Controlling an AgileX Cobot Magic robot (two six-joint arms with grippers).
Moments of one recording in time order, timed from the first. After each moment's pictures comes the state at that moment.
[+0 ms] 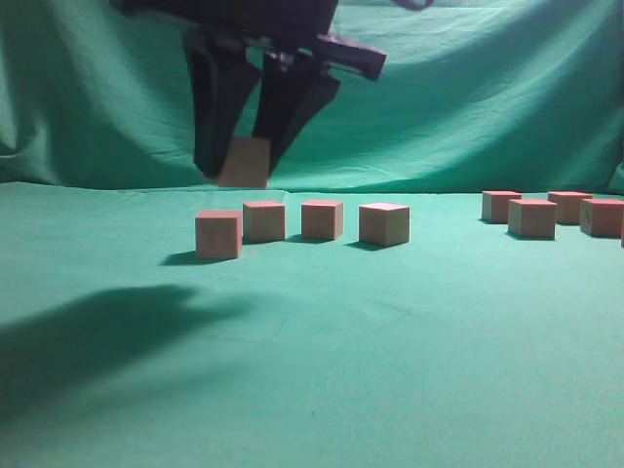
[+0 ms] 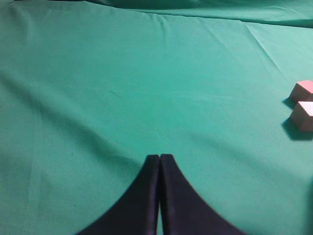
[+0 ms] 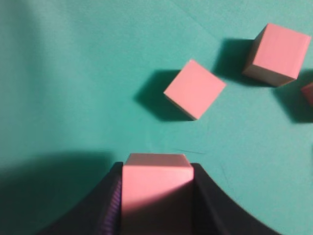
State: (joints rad) left arm -0.01 -0.01 0.02 -0.07 0.35 -0.03; right arm 0.87 1.88 -1.35 0.06 0.69 0.04
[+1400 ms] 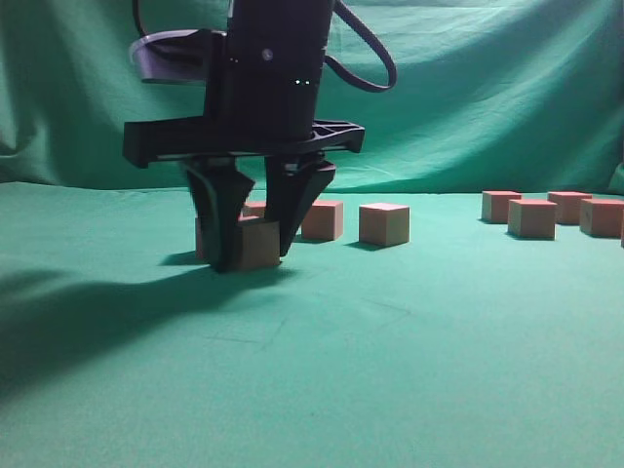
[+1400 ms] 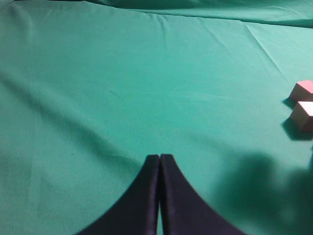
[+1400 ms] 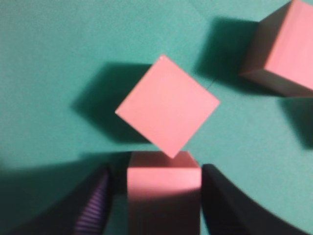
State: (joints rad) left arm -0.01 -0.01 0.02 -0.07 0.35 -0.03; right arm 0.87 2.09 -1.50 -0.09 0.77 0.09
